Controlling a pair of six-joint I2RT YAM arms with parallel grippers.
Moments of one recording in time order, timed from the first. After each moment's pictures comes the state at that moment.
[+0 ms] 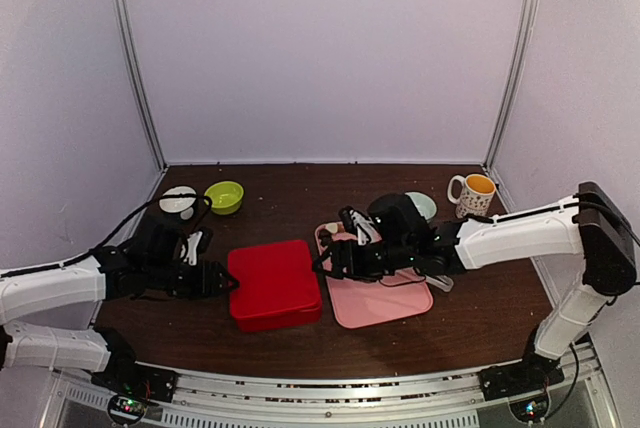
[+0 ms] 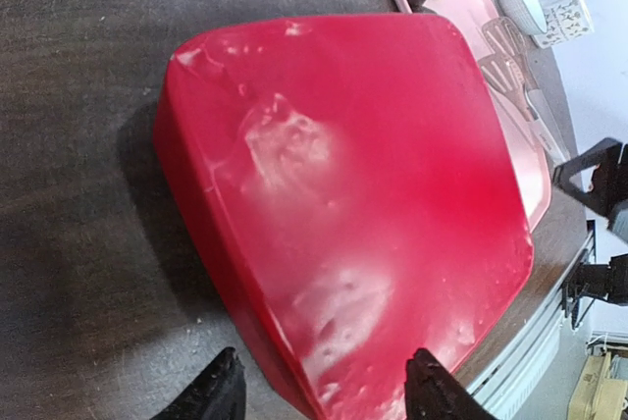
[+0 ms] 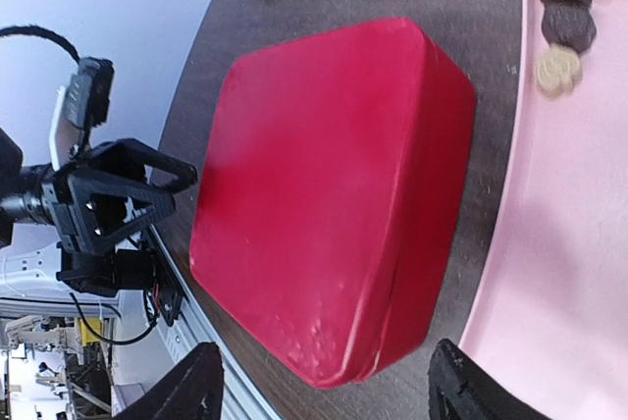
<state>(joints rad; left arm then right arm) -0.61 1.00 0.46 -0.26 0.28 -0.65 0.95 1.64 0.96 0.07 -0.26 0.82</state>
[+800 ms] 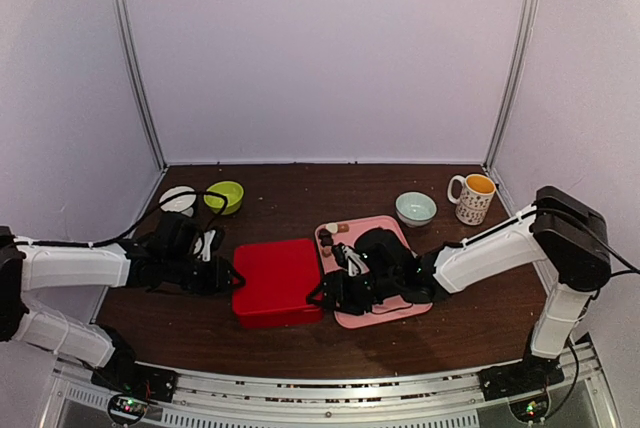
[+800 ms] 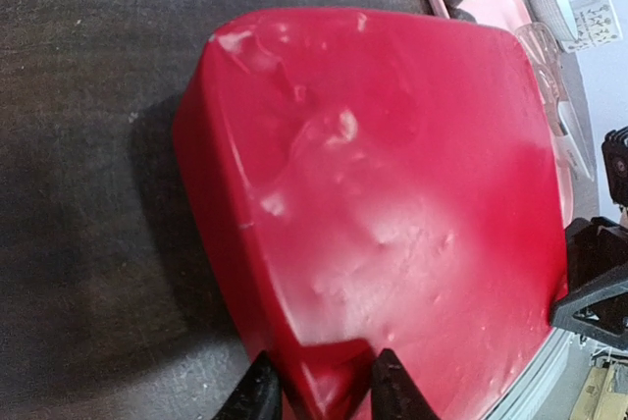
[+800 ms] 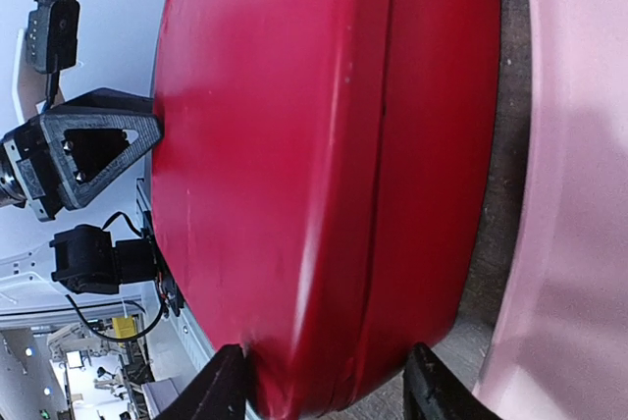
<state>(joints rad) -0.59 1.24 0.51 -0.12 0.30 -0.63 1.02 1.79 0.86 0.29 -0.33 1.05</state>
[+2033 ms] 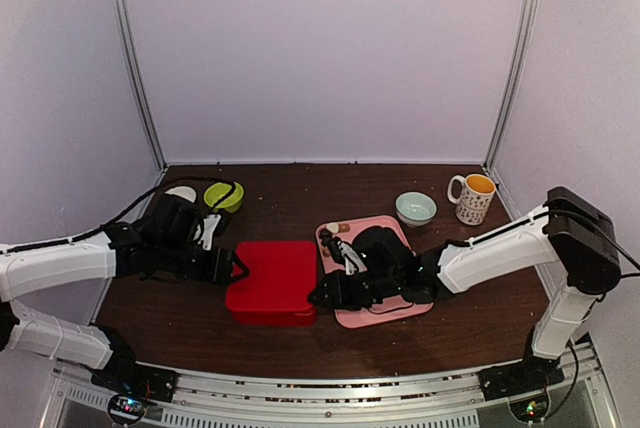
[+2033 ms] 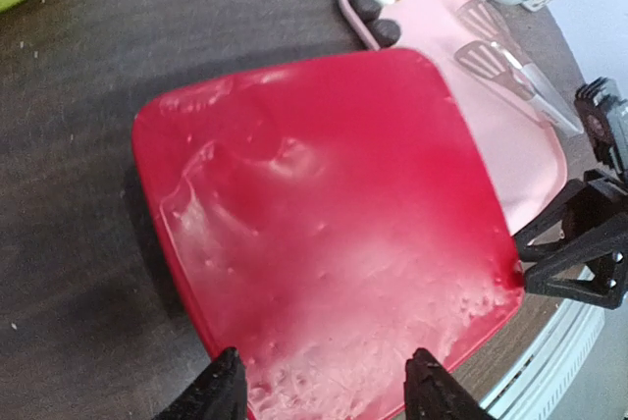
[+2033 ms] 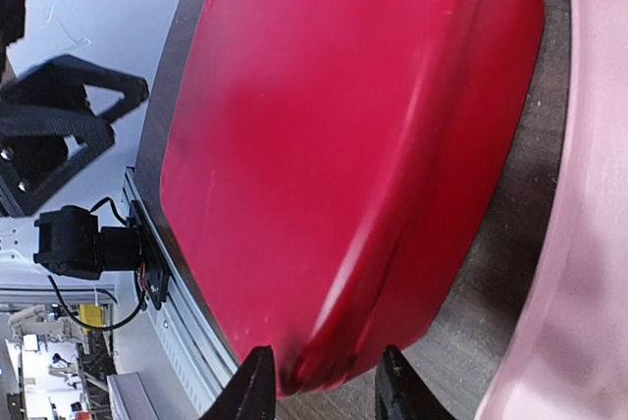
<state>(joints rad) -0.67 1.15 0.64 -0.34 0.19 -0.47 1.05 1.75 0.88 0.24 -0.25 0.93</state>
